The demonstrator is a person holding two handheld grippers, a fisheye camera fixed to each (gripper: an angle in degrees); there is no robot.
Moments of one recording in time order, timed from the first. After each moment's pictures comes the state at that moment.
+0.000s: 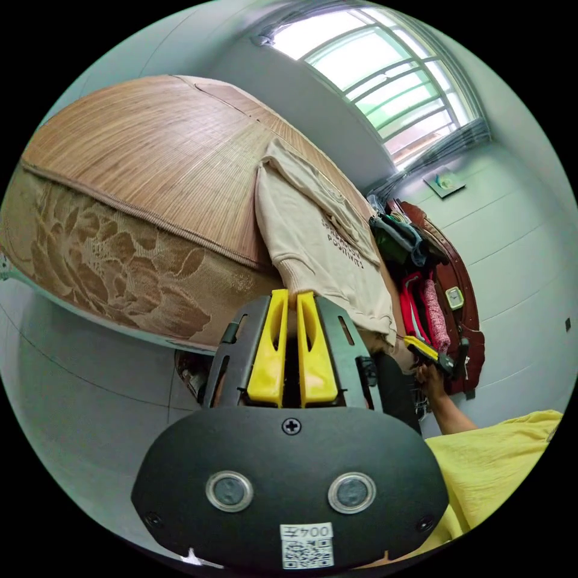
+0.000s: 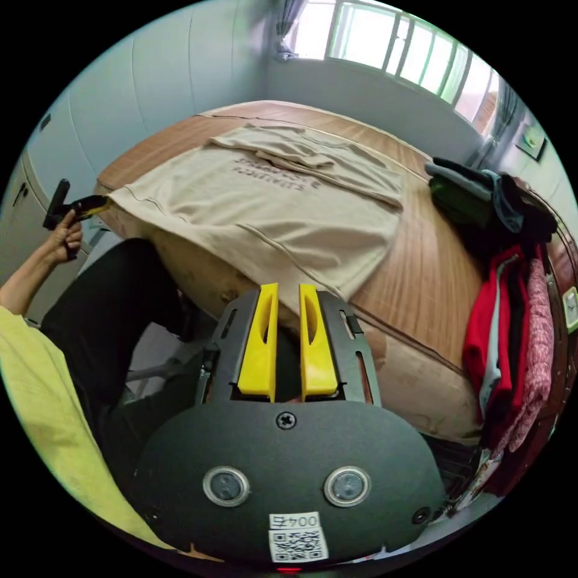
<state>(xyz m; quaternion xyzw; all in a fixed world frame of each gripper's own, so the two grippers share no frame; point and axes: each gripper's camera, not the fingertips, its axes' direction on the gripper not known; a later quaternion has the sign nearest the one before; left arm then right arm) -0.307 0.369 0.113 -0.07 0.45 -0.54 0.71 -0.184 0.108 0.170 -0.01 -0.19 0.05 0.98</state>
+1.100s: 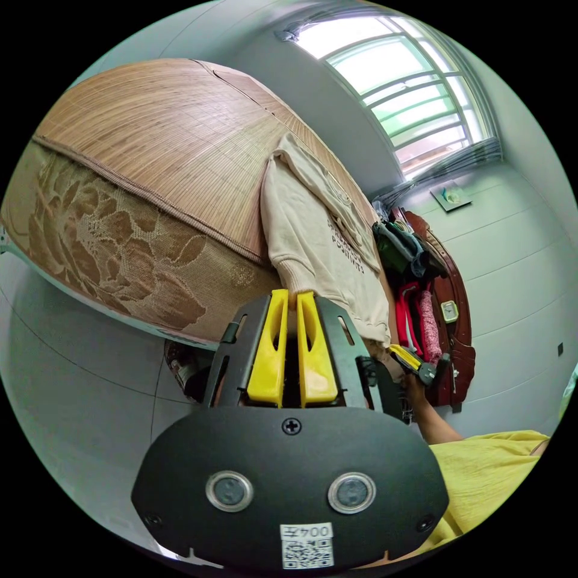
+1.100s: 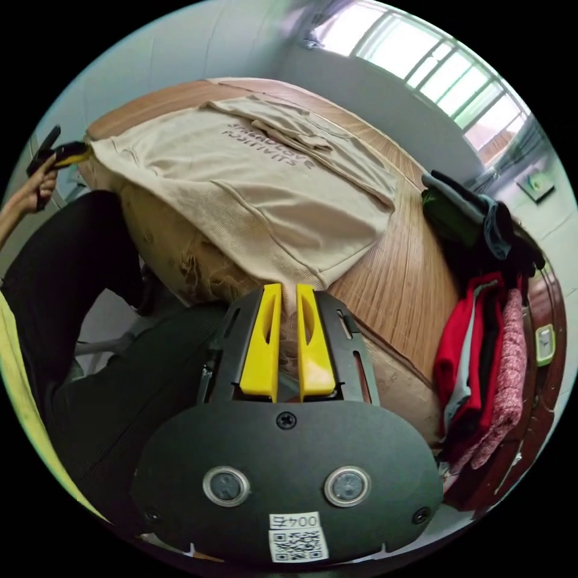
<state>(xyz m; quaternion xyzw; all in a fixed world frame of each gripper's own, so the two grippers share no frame) -0.326 0.398 0.140 -0.08 0.45 -0.57 0.68 -0.250 0.117 0.132 -0.03 -0.10 -0.04 0.99</state>
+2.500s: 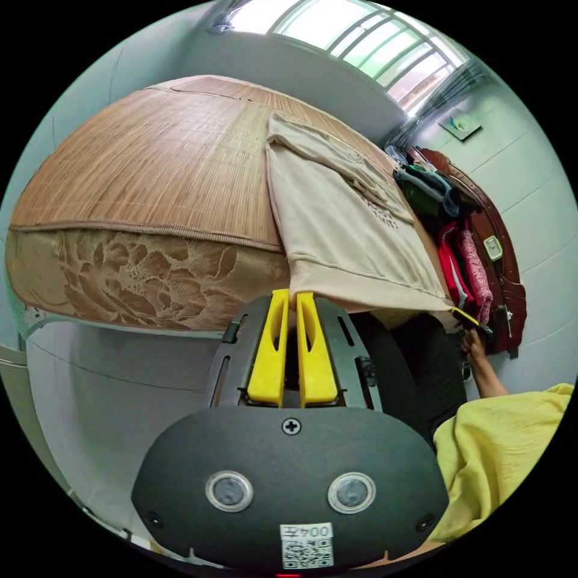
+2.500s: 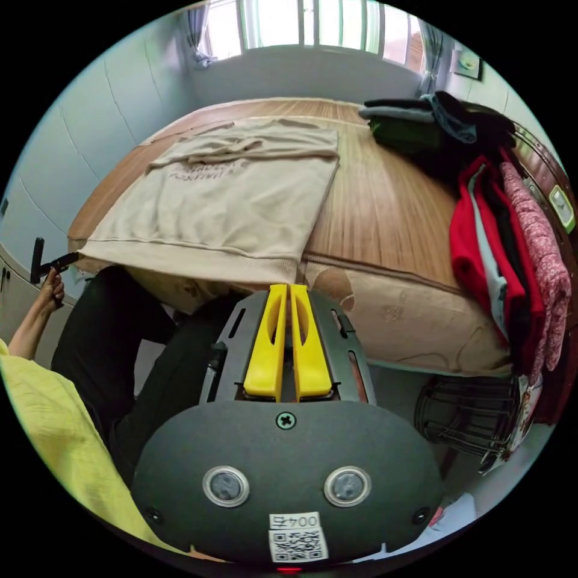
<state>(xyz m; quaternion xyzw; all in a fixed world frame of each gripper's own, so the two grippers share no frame) -0.323 0.378 0.118 -0.15 0.41 -0.43 0.79 -0.040 0.256 0.170 -0.07 -0.21 0.19 0.96</state>
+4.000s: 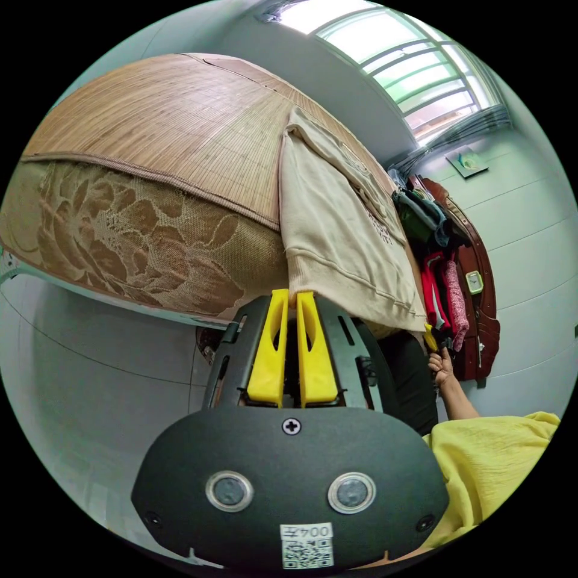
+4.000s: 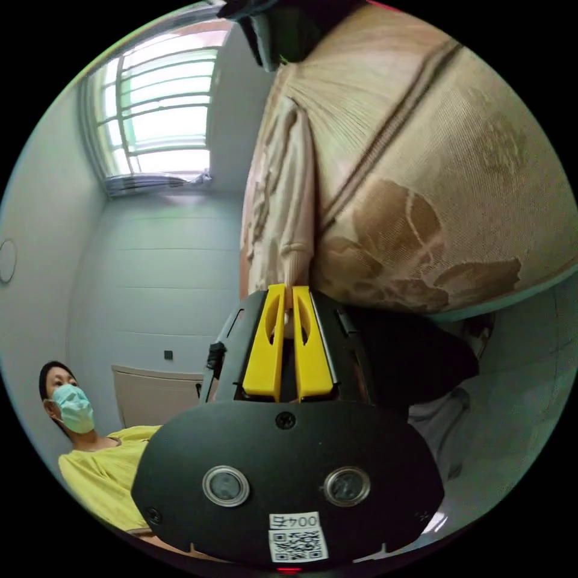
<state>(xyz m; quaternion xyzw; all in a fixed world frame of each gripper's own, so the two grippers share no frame) -0.328 0.441 0.126 -0.14 0.45 -0.51 0.72 0.230 0.435 0.352 0.04 -0.60 0.47 0.64</state>
